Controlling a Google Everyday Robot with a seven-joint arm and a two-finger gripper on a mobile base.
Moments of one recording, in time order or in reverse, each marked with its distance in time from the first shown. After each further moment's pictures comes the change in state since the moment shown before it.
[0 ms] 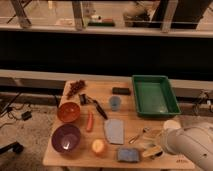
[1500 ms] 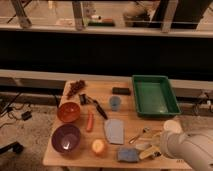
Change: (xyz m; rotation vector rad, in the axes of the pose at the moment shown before) arm -0.022 0.009 -0.020 0.045 -0.092 -0.052
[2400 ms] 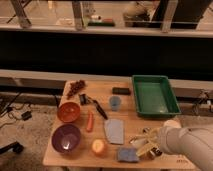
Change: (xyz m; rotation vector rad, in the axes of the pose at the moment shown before) arm -0.030 -0.007 -0.021 -0.002 -0.052 -0.049
